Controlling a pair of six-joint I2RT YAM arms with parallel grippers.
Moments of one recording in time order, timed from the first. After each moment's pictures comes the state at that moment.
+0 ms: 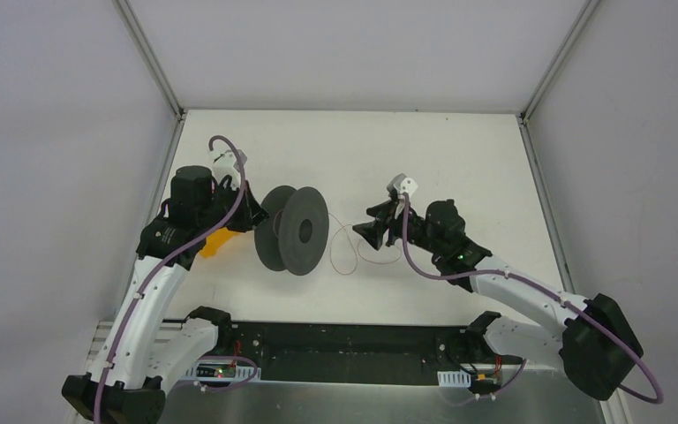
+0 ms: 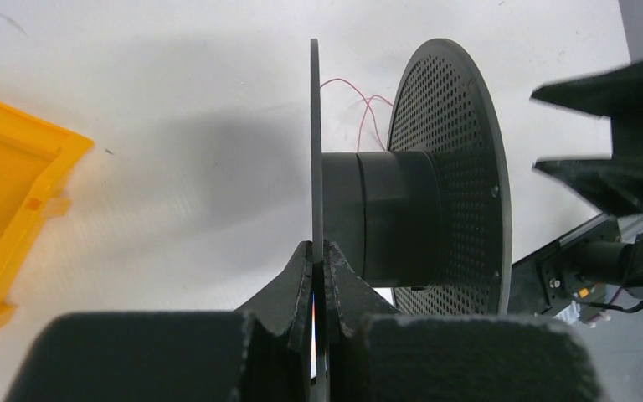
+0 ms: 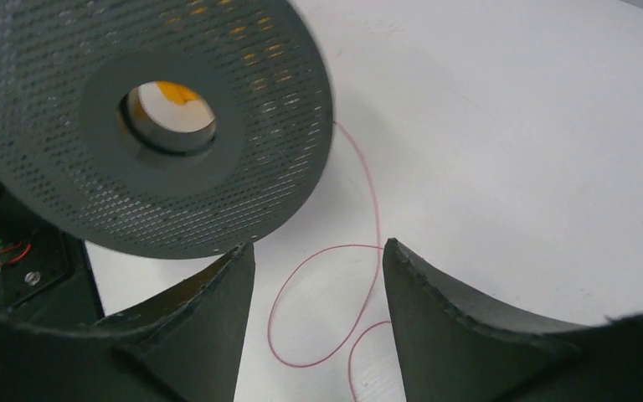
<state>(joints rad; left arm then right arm) -0.22 0.85 0.98 -0.72 0.34 -0.31 0.75 1.06 0.52 0.40 -0.30 0.11</state>
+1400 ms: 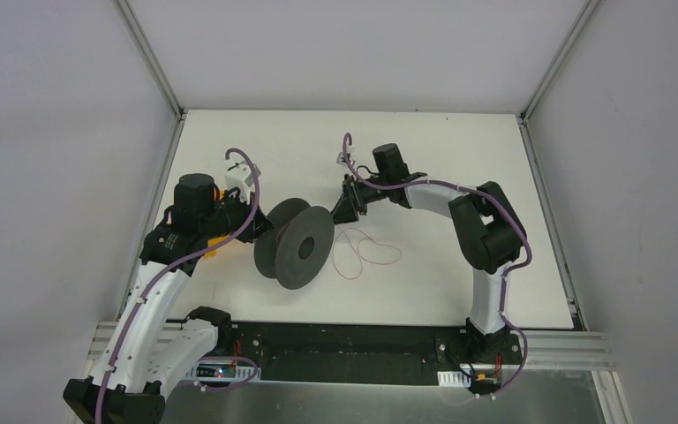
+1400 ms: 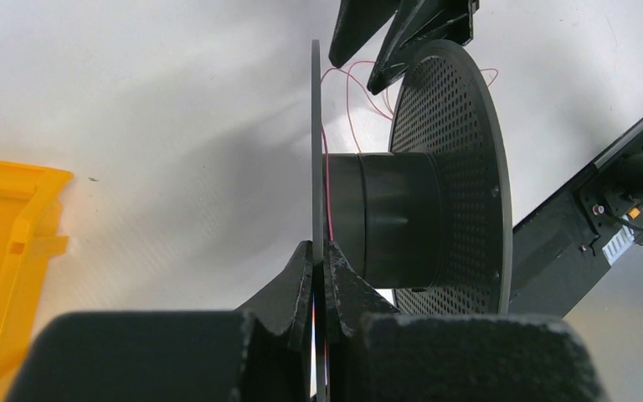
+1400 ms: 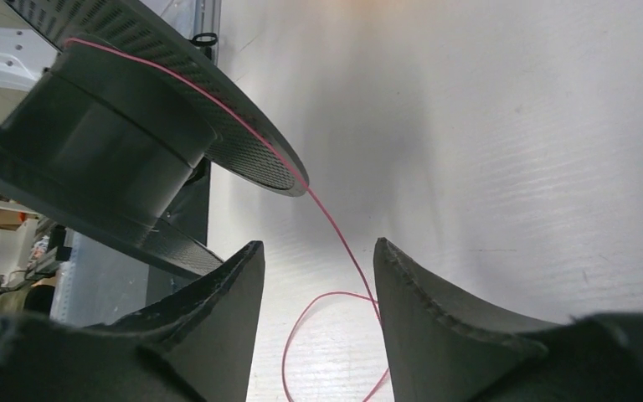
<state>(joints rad) -0.22 0.81 0.90 -0.70 0.46 -0.08 0.55 1.99 1.25 0.03 -1.14 0.08</state>
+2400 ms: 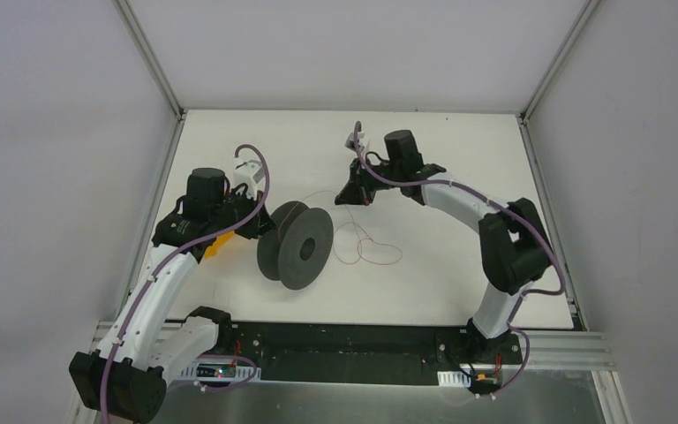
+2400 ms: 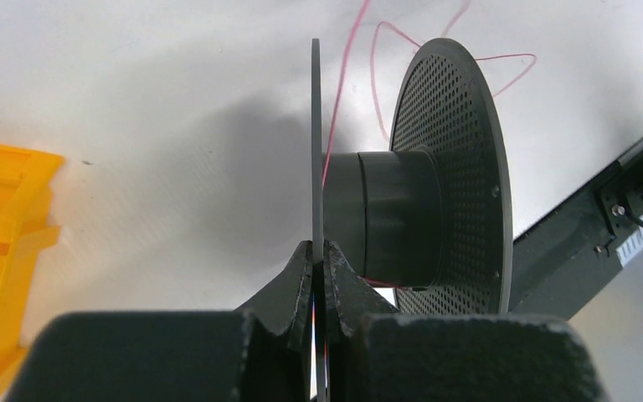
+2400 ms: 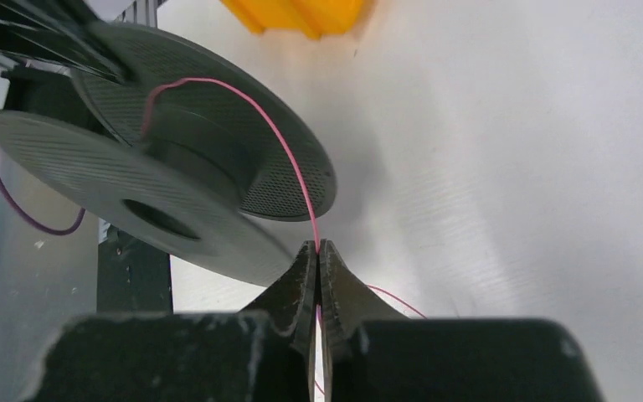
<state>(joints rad) -0.22 0.90 0.89 -0.68 0.46 -0.08 0.54 1.83 1.24 -0.08 -0.93 0.00</state>
